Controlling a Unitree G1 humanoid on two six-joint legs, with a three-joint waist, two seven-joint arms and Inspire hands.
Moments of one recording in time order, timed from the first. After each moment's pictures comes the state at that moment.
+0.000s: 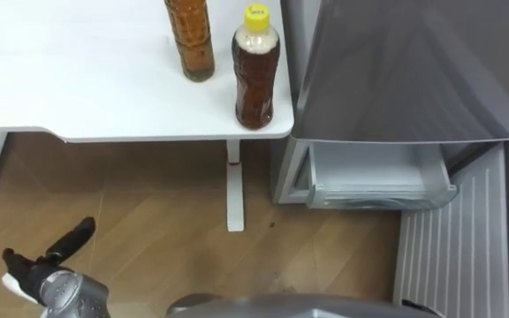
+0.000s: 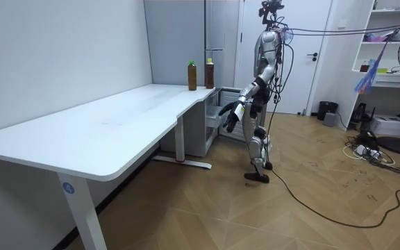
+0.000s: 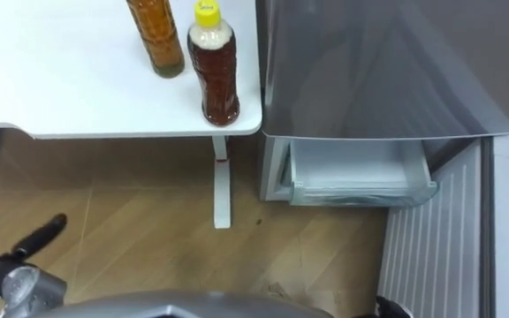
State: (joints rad) left arm 0.20 0.15 0.31 0.62 -0.57 -0.20 0.60; right arm 0.15 -0.23 -0.04 1.26 -0.04 -0.03 -0.01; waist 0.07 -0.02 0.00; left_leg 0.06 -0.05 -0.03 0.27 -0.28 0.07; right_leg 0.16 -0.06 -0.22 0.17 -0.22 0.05
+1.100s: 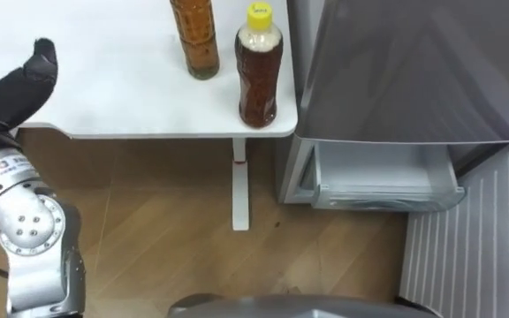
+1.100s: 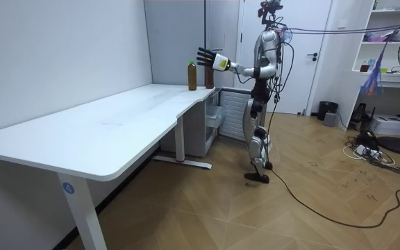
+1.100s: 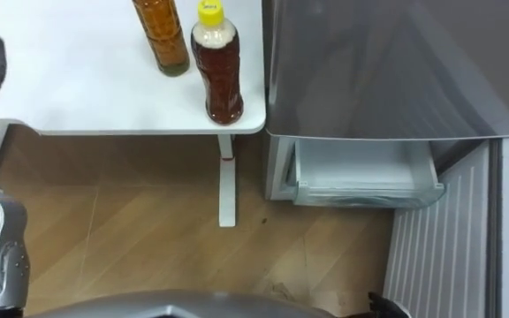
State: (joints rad) left arm 0.24 0.19 0.19 -0.22 -0.14 -0.29 0.46; right arm 0.14 -0.24 -0.06 1.31 -0.02 -0.12 0.09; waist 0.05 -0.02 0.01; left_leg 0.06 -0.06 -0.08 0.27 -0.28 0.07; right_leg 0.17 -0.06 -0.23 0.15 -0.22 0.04
